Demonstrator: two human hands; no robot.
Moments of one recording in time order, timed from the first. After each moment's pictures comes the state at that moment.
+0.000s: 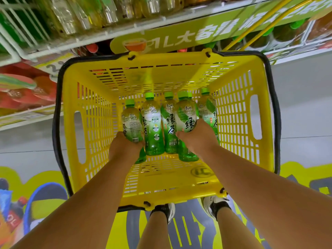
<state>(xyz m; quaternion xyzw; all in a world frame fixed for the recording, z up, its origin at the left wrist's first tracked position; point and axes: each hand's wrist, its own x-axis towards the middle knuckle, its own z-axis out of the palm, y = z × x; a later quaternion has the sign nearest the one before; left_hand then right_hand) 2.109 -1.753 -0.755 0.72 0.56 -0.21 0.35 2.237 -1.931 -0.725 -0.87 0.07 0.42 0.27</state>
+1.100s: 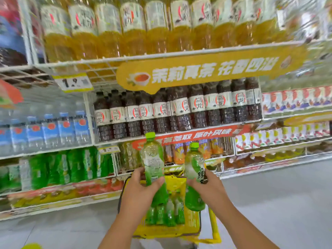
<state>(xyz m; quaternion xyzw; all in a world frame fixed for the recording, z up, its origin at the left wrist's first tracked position) 2.123 -1.861 -0.184 0.72 0.40 0.09 0.56 2.261 -2.050 -0.219 -0.83 -0.05 0.28 0.49</state>
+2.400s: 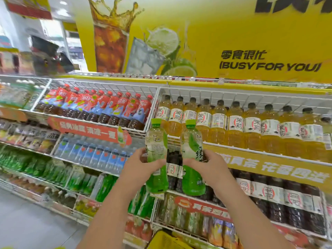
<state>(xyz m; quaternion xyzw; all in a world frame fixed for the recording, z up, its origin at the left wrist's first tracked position) 2.076 -1.812 0.092 0.67 0.42 0.33 0.52 2.272 -1.928 0.090 -0.69 -0.38 0.25 0.56</state>
